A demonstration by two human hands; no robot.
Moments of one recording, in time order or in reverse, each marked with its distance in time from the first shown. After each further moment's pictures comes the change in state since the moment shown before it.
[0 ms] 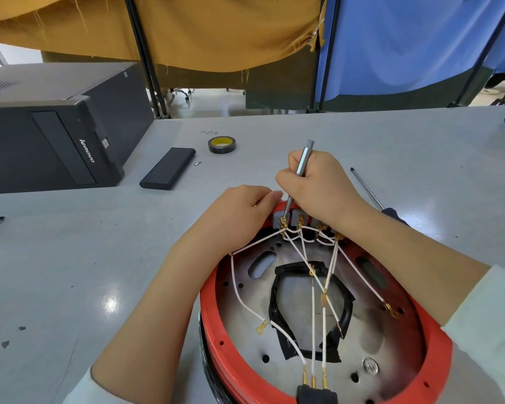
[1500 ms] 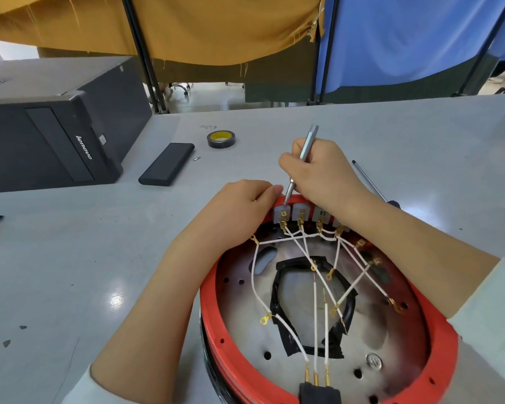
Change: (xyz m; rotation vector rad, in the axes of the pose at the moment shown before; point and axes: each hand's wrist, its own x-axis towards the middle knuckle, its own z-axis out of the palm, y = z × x) left_hand 0.000 -0.003 0.001 -0.025 -0.009 0.004; right_hand 0.005 0.004 0.001 0.046 0.044 0.080
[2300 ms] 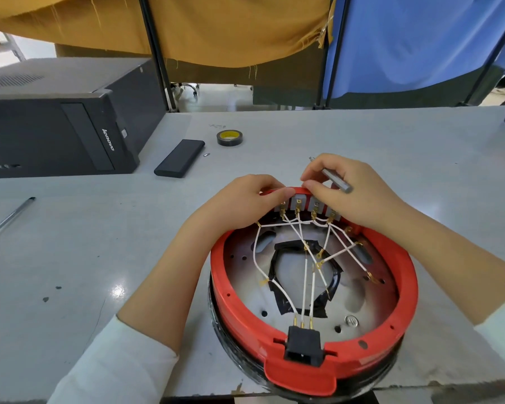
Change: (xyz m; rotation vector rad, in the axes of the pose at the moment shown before) left_hand -0.005 0.002 -0.003 -0.066 -0.097 -0.017; right_hand -0.038 0.005 -0.050 -0.251 -0.204 -0.152
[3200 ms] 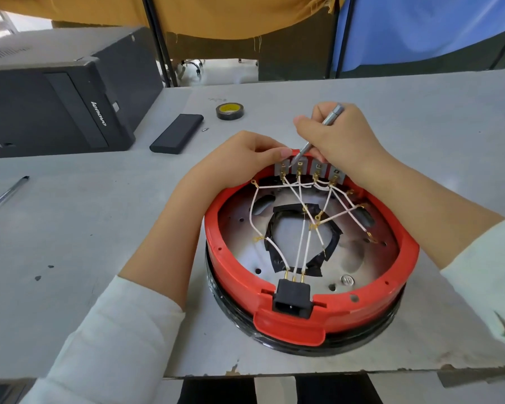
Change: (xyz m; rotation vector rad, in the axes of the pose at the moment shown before) left_hand 0.020 -0.007 -0.005 -0.089 0.020 0.017; right_hand 0.037 0.003 0.023 0.337 0.185 0.167
